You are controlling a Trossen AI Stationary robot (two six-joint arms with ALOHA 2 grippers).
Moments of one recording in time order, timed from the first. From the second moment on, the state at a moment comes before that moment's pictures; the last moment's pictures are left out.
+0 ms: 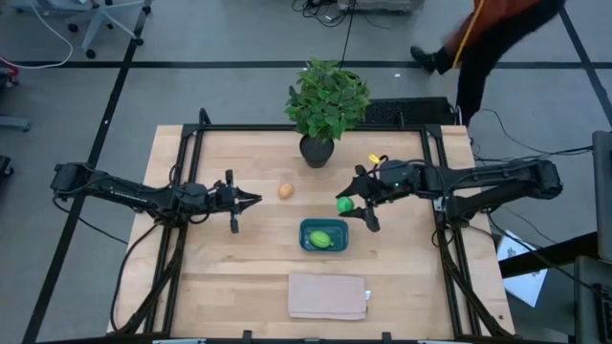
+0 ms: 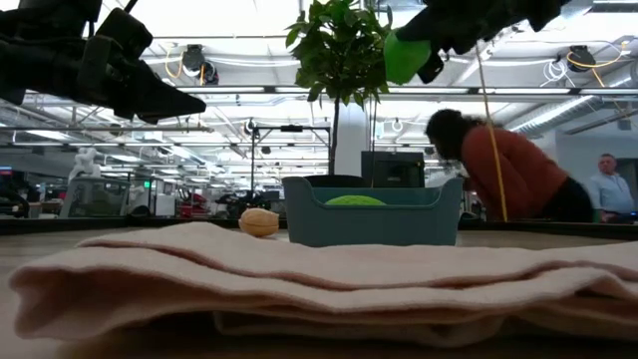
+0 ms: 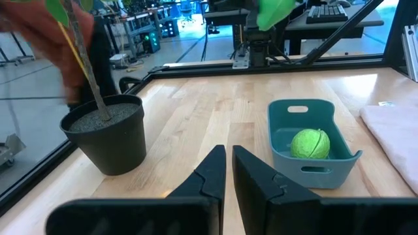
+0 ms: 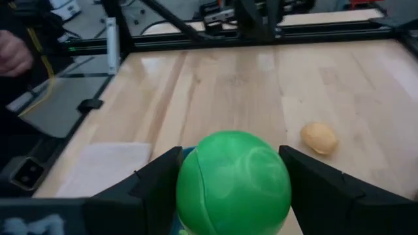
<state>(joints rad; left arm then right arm) -0.08 0.81 0.14 0.53 -0.24 0.07 -0.03 1.16 0.78 -0.07 -0.21 0.06</state>
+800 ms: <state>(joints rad) -0.08 0.81 0.14 0.52 -0.24 0.07 0.02 1.36 0.90 -0.14 -0.24 0.01</state>
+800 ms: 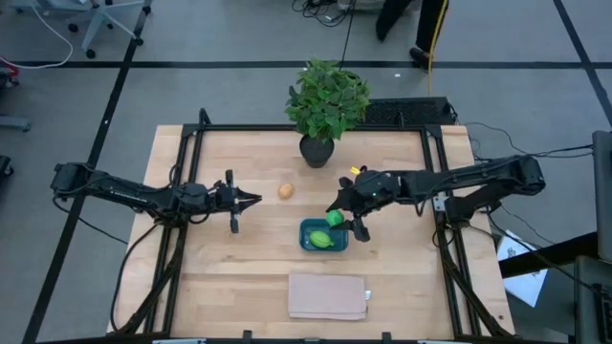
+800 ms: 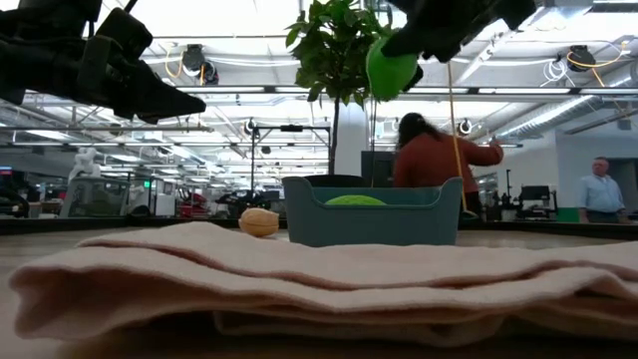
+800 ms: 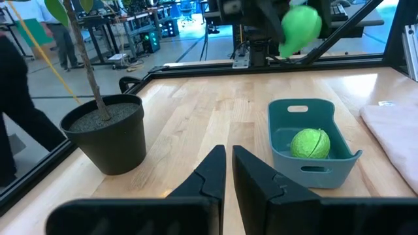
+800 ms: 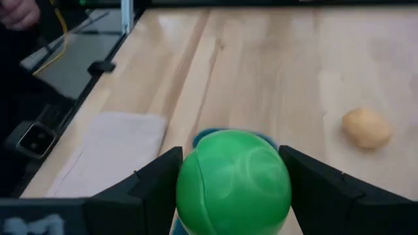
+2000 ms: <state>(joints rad) -0.08 0.81 0.14 0.50 -0.24 0.07 0.17 1.61 1.16 -0.55 0.12 0.38</state>
